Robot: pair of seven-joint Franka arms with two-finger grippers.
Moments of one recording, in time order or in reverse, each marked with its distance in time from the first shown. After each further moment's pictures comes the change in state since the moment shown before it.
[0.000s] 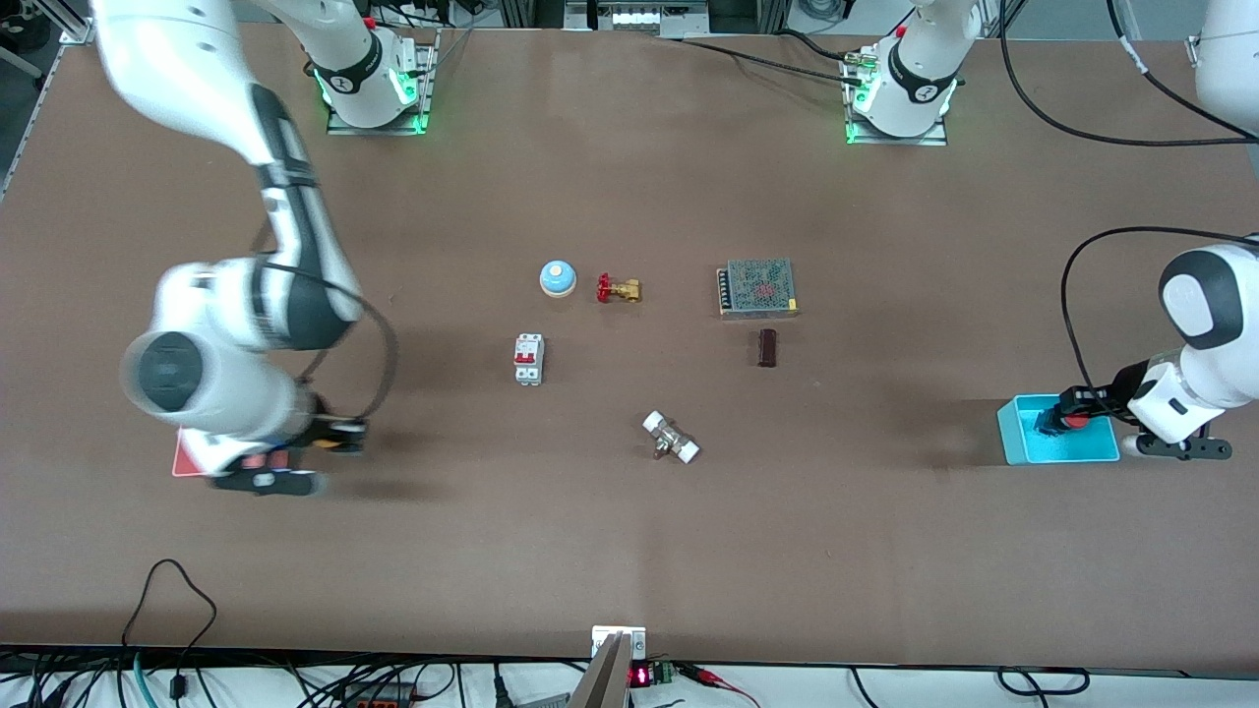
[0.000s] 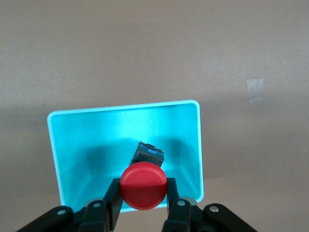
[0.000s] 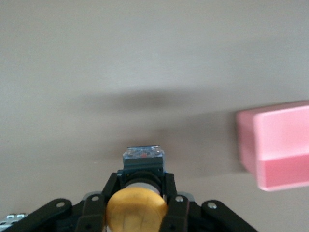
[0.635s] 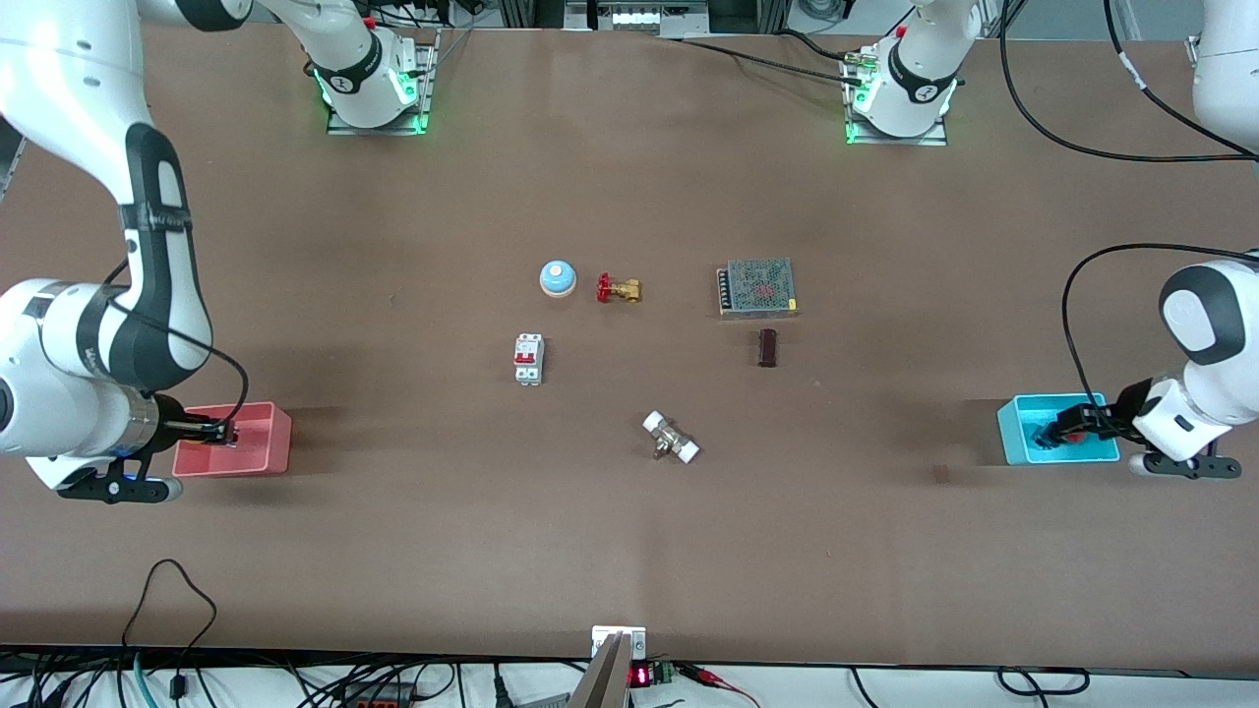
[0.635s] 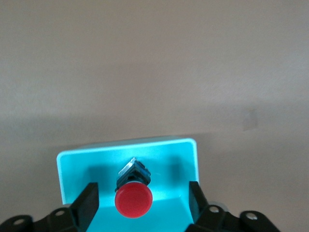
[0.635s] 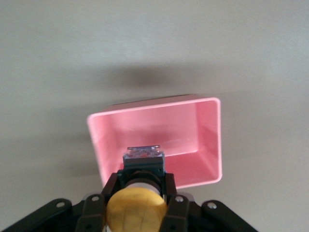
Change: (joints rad) left arm -0.018 0.036 -0.008 0.089 0.000 0.023 -0.005; right arm -0.234 0.094 0.001 0.034 -0.080 -0.036 -0.250
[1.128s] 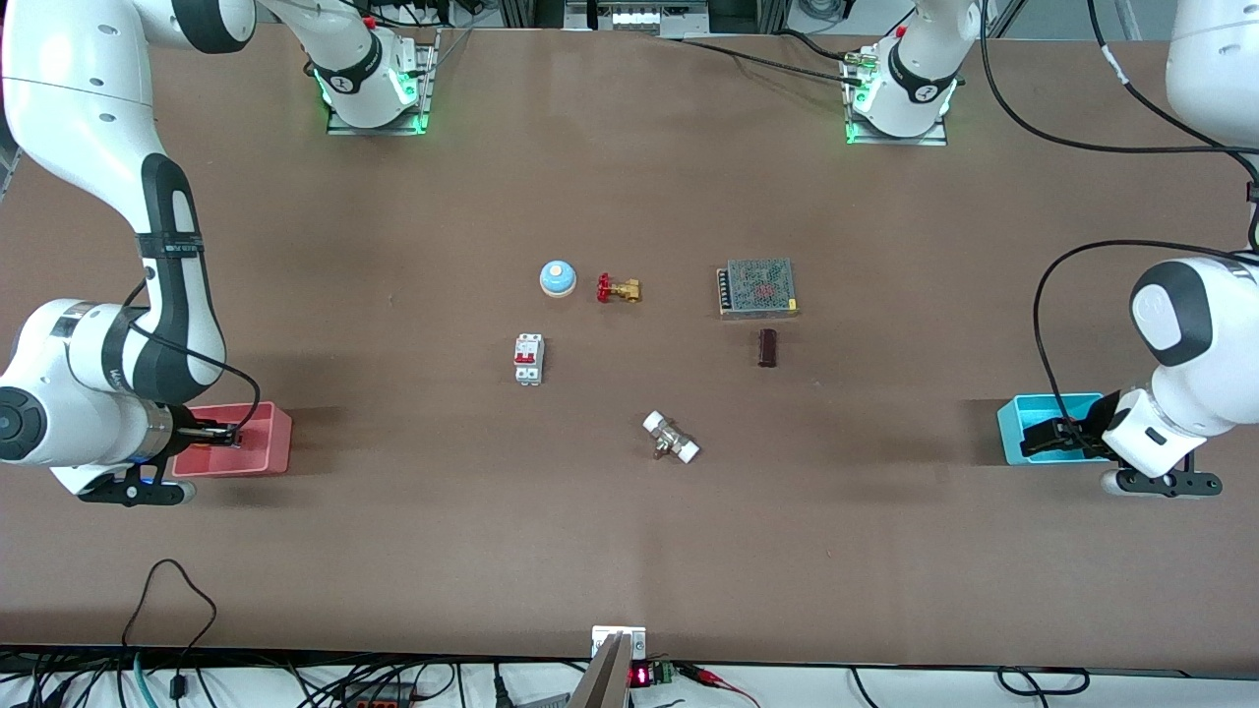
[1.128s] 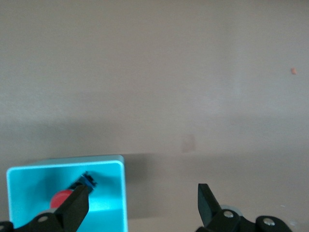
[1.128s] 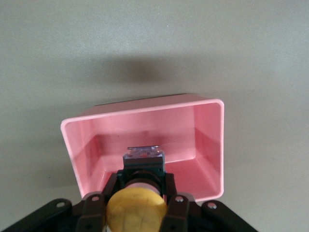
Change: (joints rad) left arm -0.119 -0.066 -0.014 0.024 0.000 -0.047 -0.191; right arm -0.005 0.046 0.003 0.001 -0.009 0.019 -0.001
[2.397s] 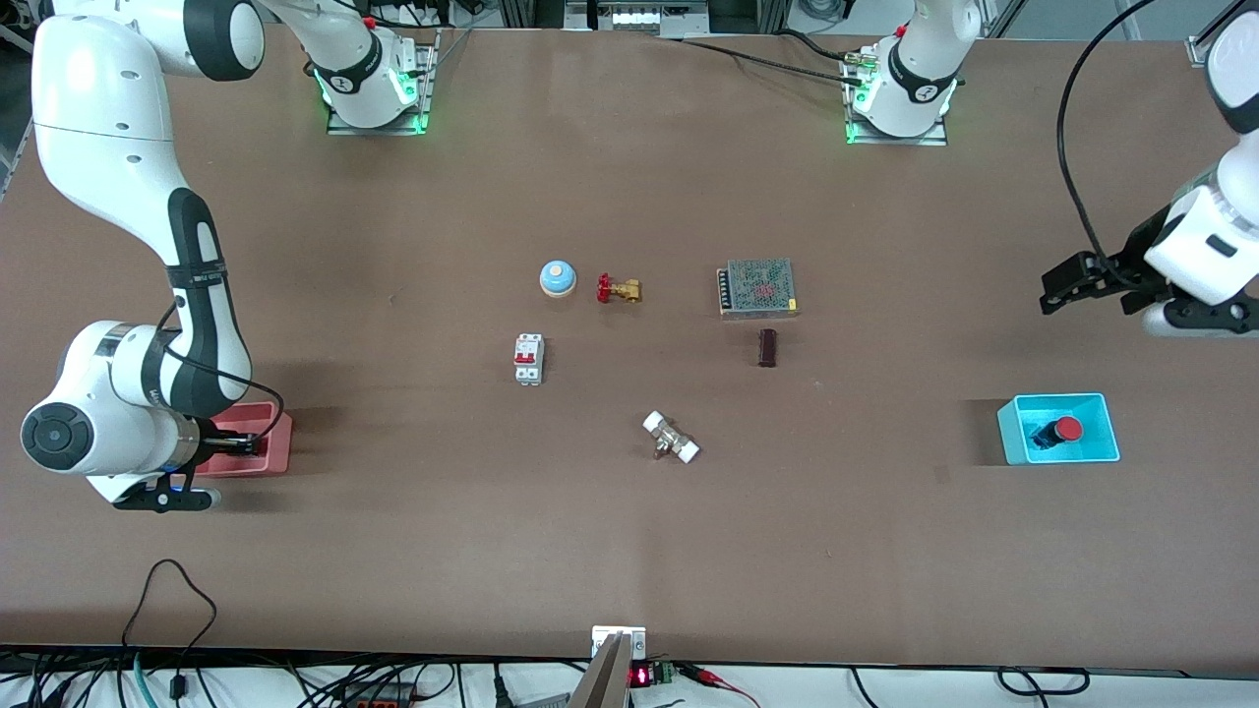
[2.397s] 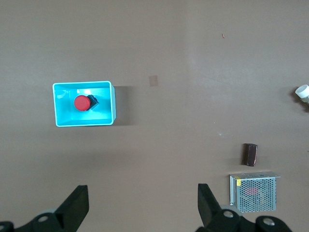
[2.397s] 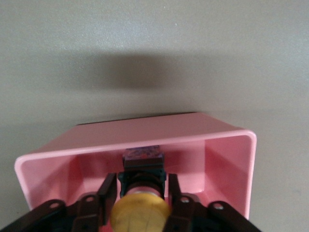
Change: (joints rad) left arm -0.091 -0.481 -0.001 -0.099 0.001 -0.424 -0.112; right arm -0.010 0.084 0.005 0.004 0.008 0.103 -0.029
